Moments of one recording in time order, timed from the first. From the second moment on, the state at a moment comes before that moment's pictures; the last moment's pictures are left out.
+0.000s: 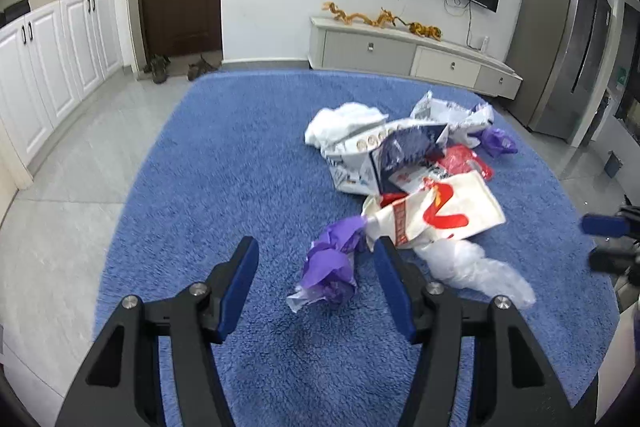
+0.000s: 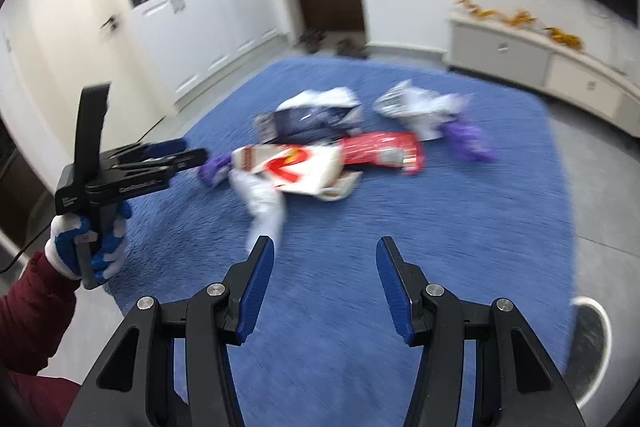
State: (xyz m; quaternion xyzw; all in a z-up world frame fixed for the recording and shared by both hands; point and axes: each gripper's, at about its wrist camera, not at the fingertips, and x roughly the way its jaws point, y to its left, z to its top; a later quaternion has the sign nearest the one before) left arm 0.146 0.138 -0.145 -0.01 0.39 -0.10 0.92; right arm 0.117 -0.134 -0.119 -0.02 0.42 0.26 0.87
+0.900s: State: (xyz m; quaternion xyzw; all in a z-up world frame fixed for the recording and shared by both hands) left arm 0.126 0.137 -0.153 -0.04 0.40 -0.10 0.91; right arm 0.138 -0.095 -0.164 0.00 0.46 0.33 0.83
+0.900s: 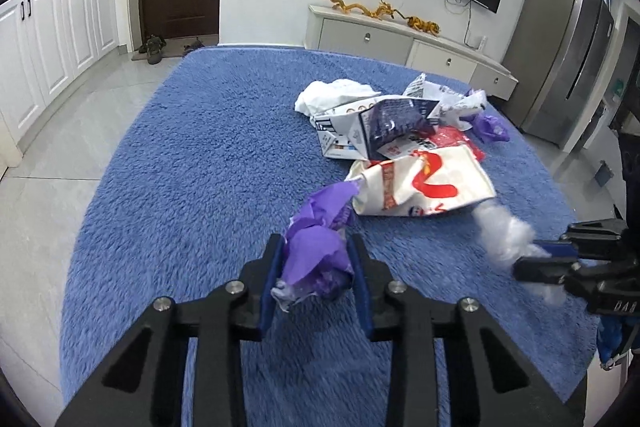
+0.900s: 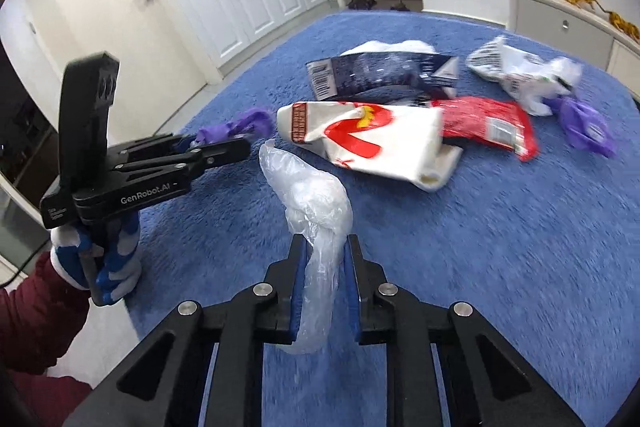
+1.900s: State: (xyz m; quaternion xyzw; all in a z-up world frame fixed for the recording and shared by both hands) left arm 0.109 -0.256 -0.117 0.16 0.40 -0.38 0.82; right arm -0.008 -0.501 -0.199 0.23 0.38 -0.04 0.90
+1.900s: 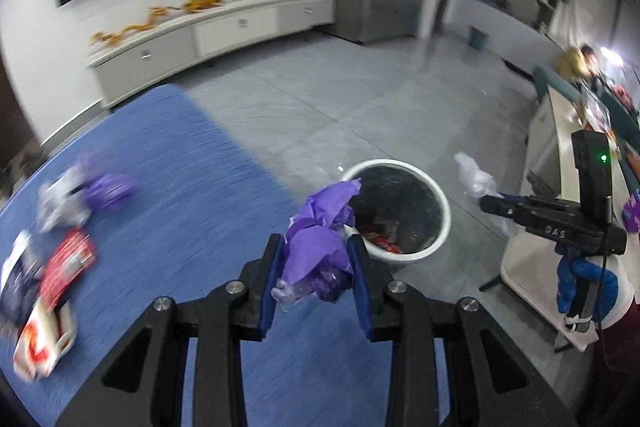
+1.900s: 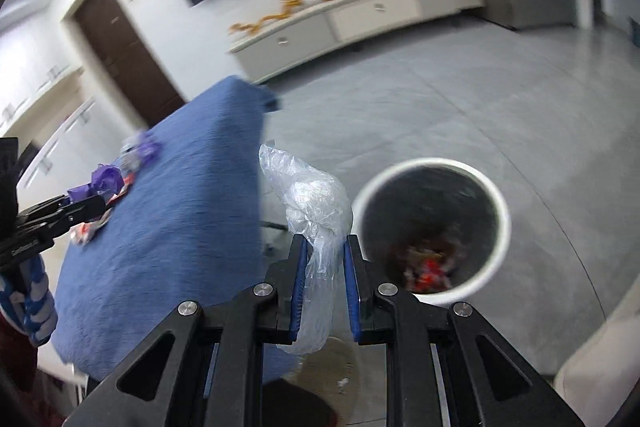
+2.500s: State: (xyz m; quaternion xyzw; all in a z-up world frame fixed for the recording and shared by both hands) left arm 0.167 -0.458 -0.185 0.17 0.47 -0.42 0.76; right arm 0.054 -0.593 -0.294 0.28 0.42 -0.11 0.85
